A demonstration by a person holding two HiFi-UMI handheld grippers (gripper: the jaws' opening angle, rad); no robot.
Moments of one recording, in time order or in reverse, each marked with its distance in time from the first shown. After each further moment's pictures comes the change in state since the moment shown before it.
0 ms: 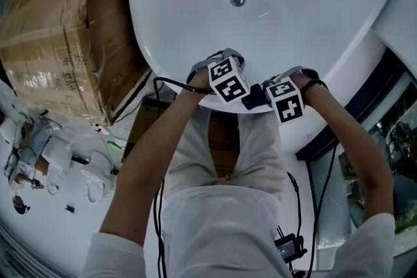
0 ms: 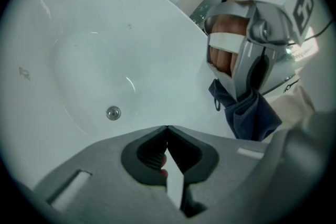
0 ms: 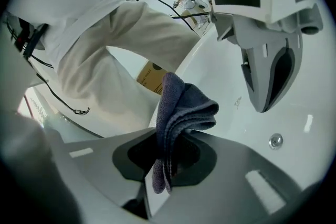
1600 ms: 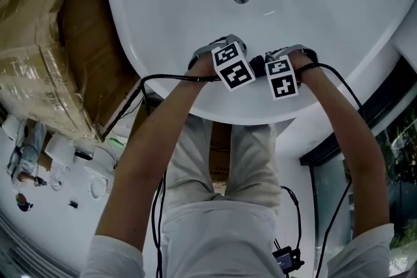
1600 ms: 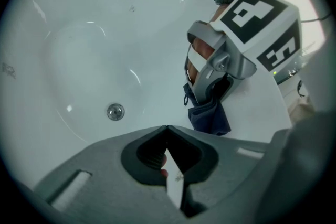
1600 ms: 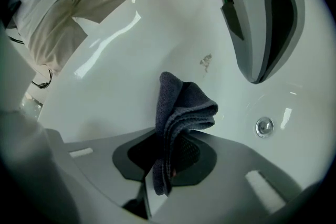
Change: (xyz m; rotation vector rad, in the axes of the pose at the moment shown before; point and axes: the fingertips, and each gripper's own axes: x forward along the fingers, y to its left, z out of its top) left arm 0.054 0.054 0.002 0.021 0.033 0.005; right arm 0.061 -0.125 -0.083 0.019 0.144 -0.184
